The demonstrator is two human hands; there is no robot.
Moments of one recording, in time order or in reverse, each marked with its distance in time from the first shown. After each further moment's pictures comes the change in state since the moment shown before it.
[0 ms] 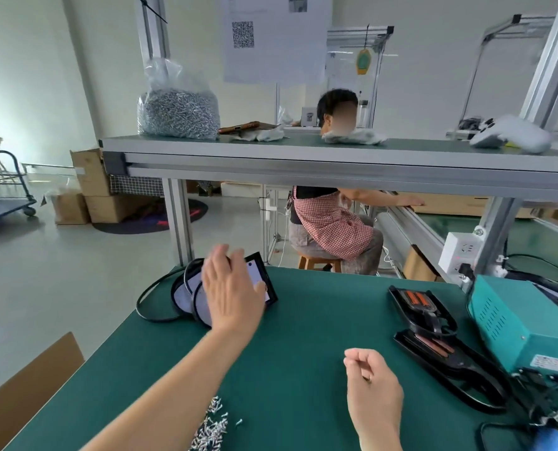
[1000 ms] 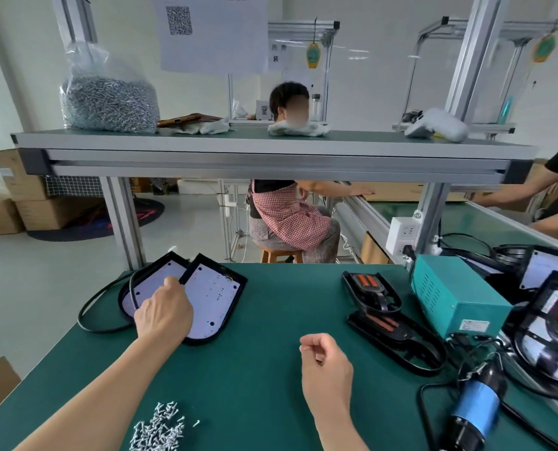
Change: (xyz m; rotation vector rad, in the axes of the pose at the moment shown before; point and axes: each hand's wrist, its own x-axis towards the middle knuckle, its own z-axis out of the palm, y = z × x) left_hand 0.013 -0.056 0.023 0.238 -0.290 -0.194; right_hand 0.001 0.002 0.004 -0.072 -0.005 -0.012
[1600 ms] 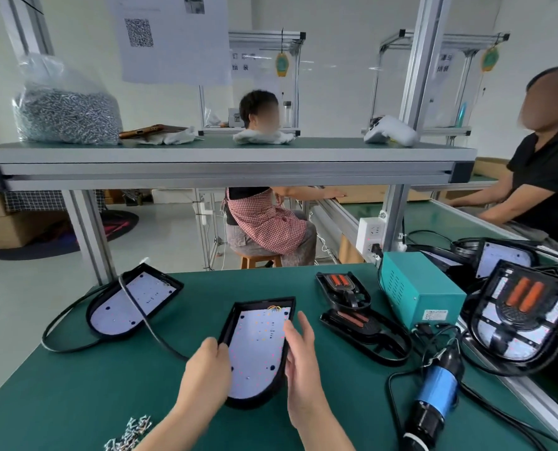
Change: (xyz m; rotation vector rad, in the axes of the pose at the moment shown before) left_hand -0.125 0.061 0.011 -0.693 -0.367 -0.067; right_hand 0.001 -0.018 -0.010 0.671 -0.280 0.214
